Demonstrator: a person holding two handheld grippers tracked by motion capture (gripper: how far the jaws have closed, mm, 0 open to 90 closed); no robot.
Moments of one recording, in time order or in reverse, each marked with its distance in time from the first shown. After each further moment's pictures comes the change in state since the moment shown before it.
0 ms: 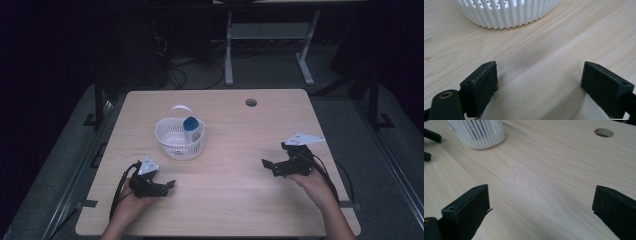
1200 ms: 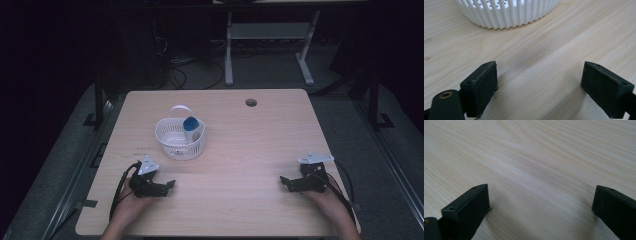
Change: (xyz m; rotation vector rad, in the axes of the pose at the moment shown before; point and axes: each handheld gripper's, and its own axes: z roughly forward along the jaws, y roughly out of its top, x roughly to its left) left arm 0.000 0.000 0.000 0.000 0.000 0.000; right arm -0.031 -0.076 0.002 0.148 -0.143 0.029
